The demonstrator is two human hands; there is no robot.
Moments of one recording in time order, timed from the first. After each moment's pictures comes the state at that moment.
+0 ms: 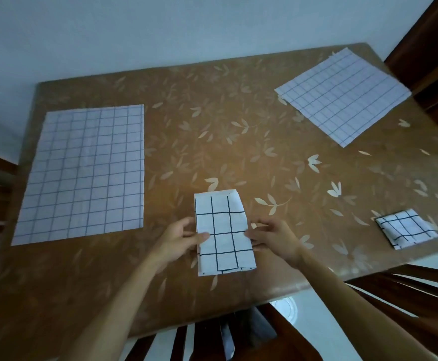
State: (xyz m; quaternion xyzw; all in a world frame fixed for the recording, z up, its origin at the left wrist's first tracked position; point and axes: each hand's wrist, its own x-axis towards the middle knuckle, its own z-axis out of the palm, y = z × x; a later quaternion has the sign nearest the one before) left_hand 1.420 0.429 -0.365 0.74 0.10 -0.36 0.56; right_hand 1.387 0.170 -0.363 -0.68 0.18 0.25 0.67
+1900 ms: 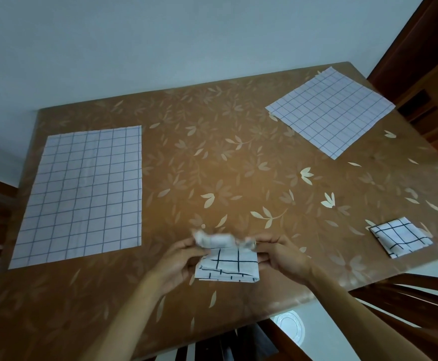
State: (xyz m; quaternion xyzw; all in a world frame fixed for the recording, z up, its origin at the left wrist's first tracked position) left_hand 1.413 0.415 -0.353 0.59 0.17 -0.40 0.69; right_hand 1.378 0.162 -0.338 -0.61 0.16 0.29 0.72
